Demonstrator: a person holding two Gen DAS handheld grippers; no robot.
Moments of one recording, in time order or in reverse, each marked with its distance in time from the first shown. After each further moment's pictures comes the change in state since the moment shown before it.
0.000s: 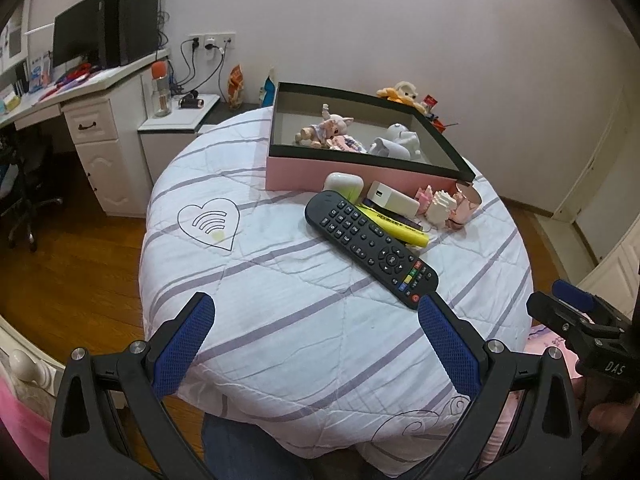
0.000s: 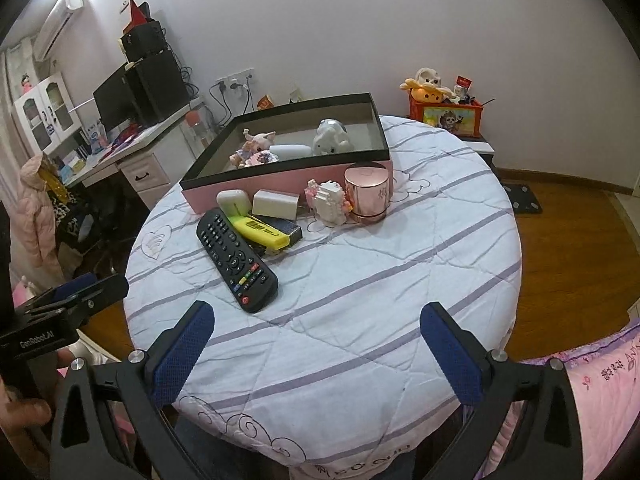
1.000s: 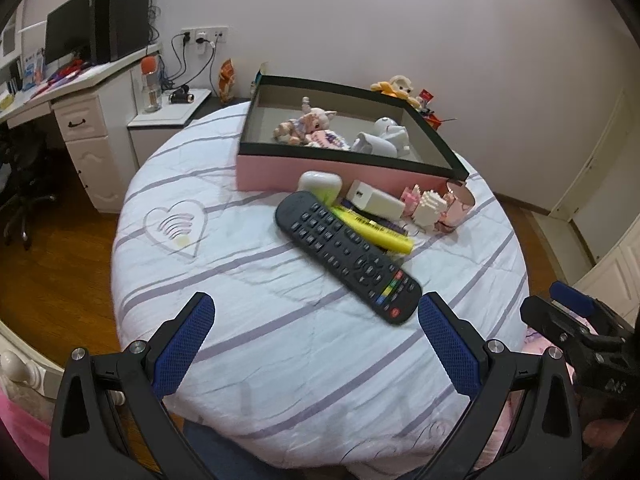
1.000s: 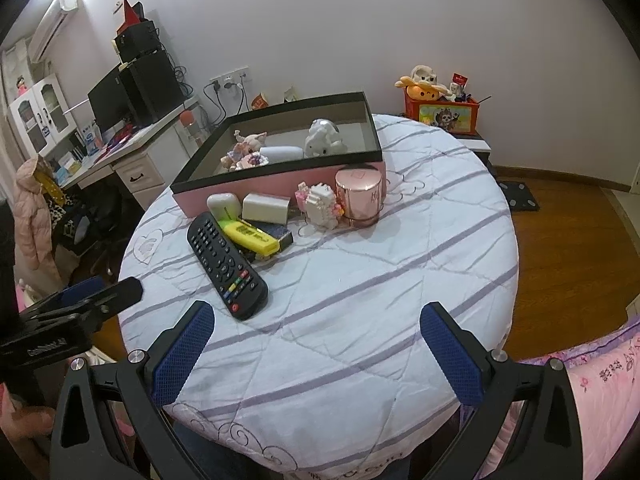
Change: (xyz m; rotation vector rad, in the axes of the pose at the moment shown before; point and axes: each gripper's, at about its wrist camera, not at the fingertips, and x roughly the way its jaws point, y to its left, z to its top) left arm 0.026 -0.028 0.011 -0.004 0.020 -0.015; right arm 0.003 -0.007 0.011 0.003 -0.006 -0.014
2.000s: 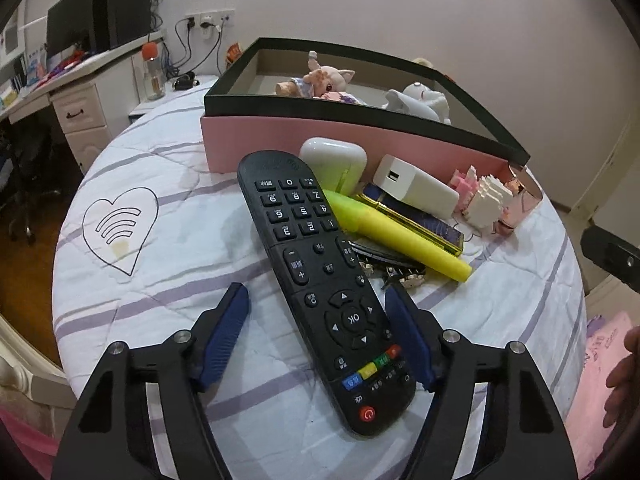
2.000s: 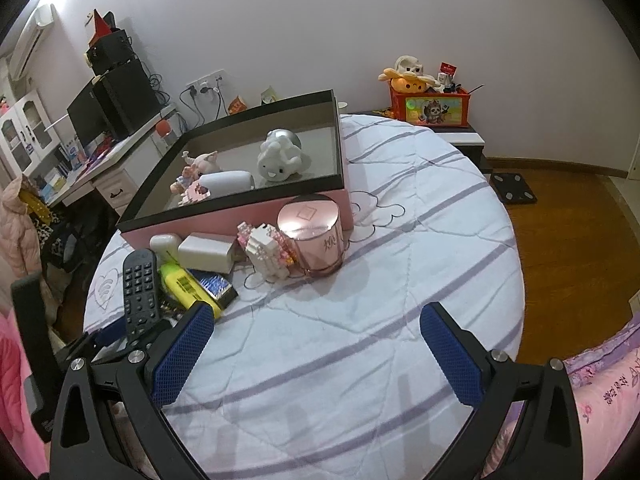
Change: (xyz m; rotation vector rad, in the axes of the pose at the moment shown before) left arm 0.089 -0.002 -0.001 -0.008 0.032 0.071; right arm 0.060 -0.044 0.042 0.061 0.024 -0.015
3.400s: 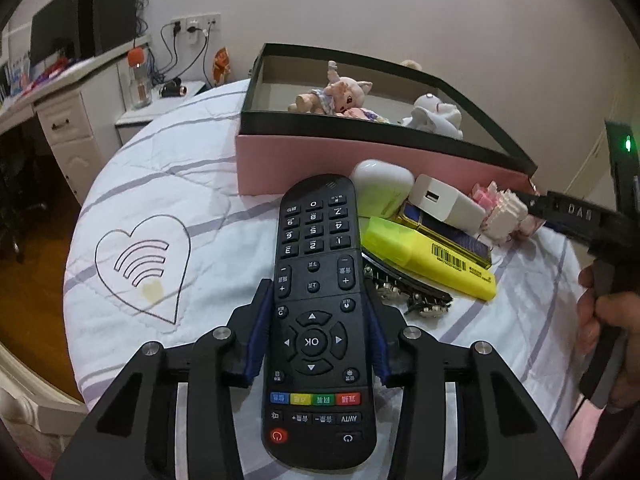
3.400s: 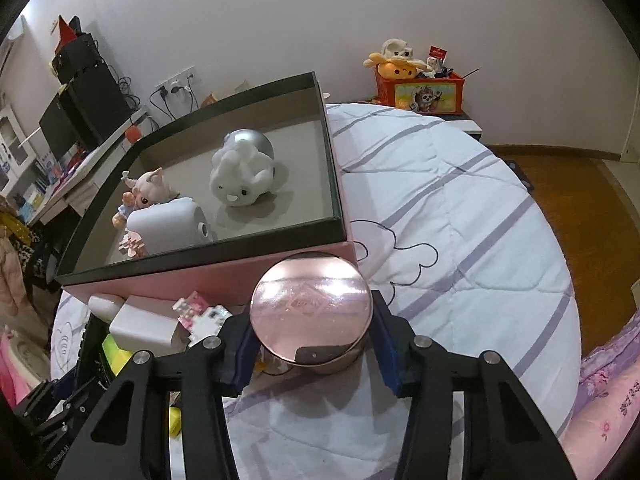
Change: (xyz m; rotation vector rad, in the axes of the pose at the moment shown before) left arm 0.005 0.036 0.016 0.033 -0.006 -0.073; right arm 0.077 -0.007 0.033 0.068 0.024 -0.042
